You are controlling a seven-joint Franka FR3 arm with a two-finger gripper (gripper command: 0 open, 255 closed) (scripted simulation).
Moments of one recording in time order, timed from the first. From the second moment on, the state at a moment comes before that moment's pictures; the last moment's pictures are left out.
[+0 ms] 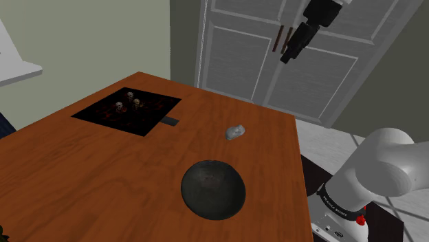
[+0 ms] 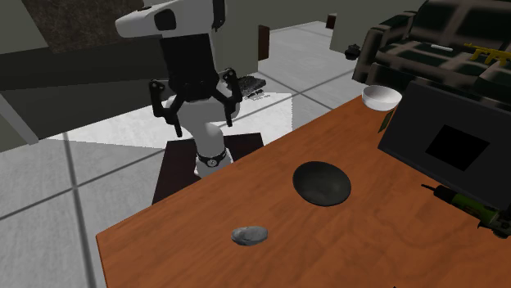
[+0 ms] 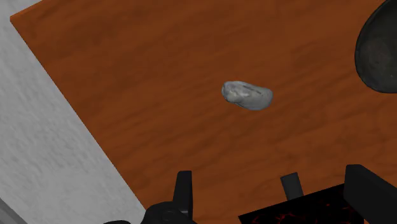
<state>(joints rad) 0.00 -0.82 0.05 -2.30 0.09 1.71 -0.13</state>
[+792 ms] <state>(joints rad) 0.16 -0.61 -0.07 -2.44 0.09 1.93 -0.60</state>
